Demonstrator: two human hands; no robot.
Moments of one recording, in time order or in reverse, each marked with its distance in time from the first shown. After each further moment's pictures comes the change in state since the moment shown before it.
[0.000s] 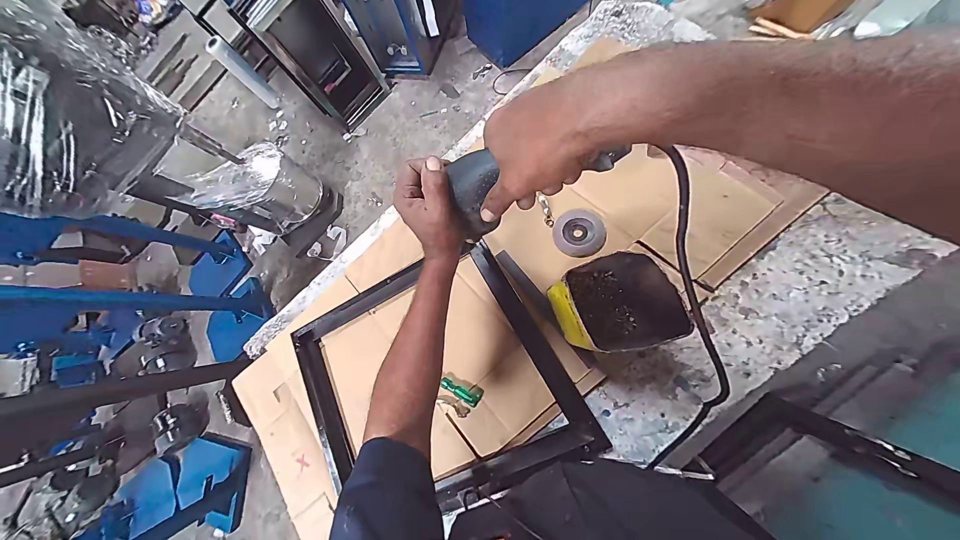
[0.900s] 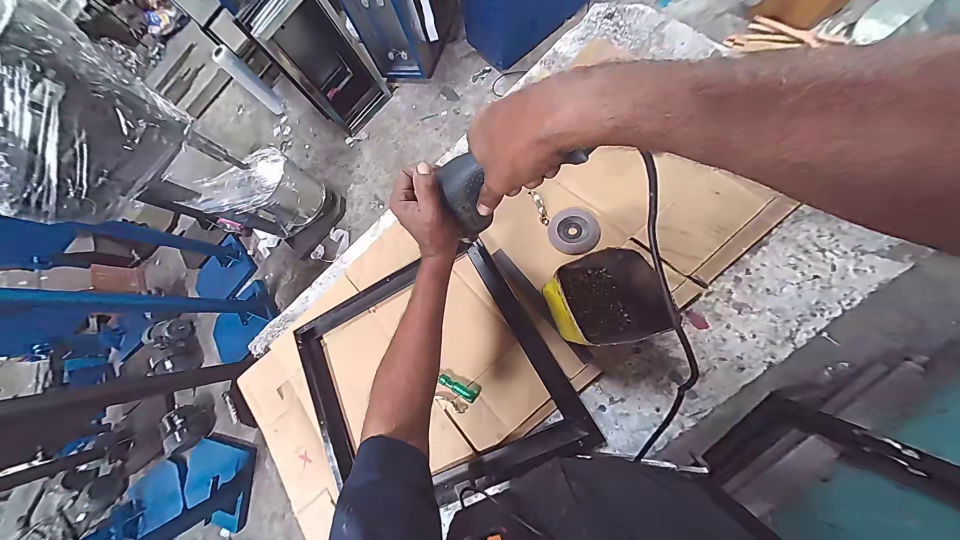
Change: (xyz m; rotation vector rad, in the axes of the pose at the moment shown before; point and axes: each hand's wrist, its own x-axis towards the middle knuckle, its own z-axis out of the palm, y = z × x) left_hand -0.004 -0.002 -0.002 0.102 0.017 0.001; right_hand 0.006 0.000 0.001 -0.083 0.028 -0.010
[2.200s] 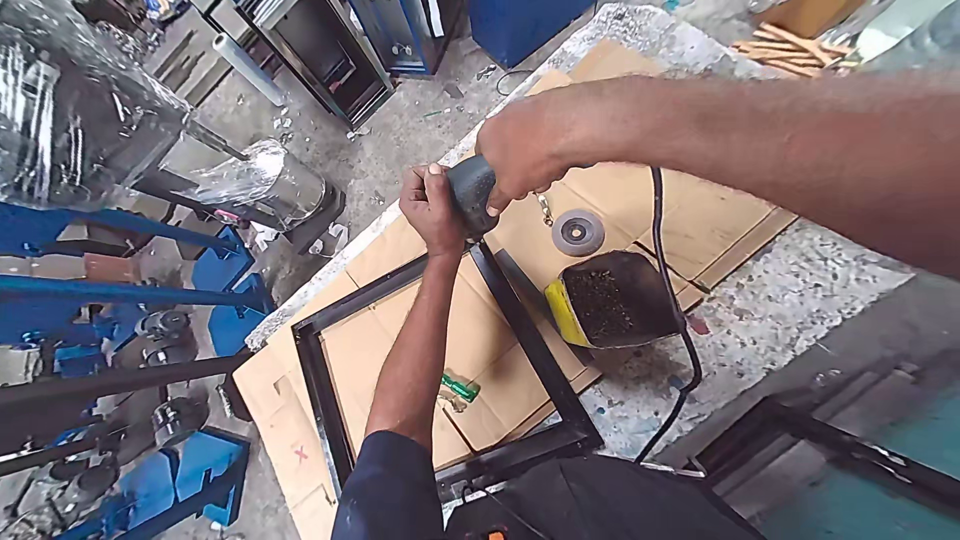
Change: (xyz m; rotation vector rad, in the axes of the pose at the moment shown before) left_hand -0.005 -0.010 -0.001 -0.039 0.033 -0.043; right_hand 0.013 0.006 0.012 -0.100 0.088 -0.065
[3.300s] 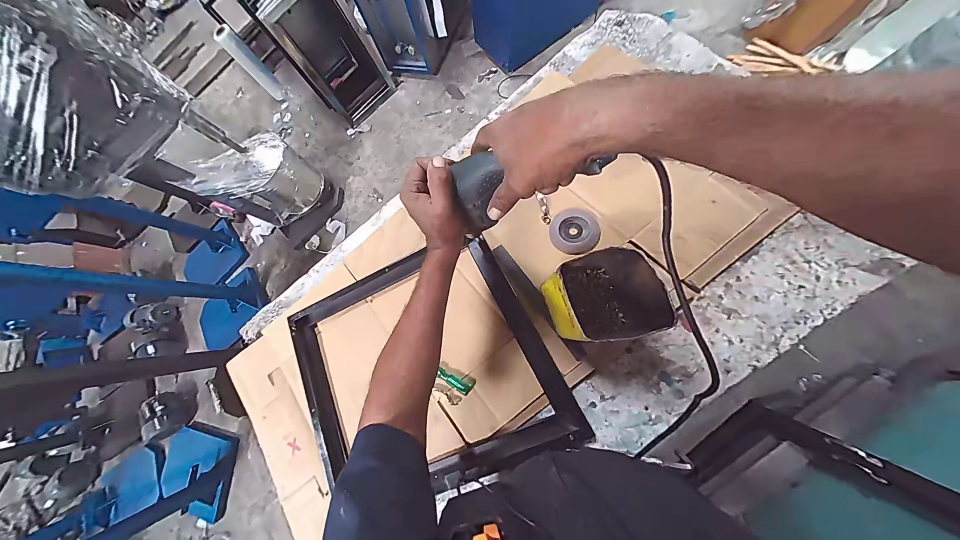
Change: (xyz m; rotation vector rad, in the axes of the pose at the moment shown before) left_hand -0.001 0.010 -0.001 -0.011 -0.031 -0.004; right_hand -0.008 0.001 0.003 0.175 -0.065 0.006
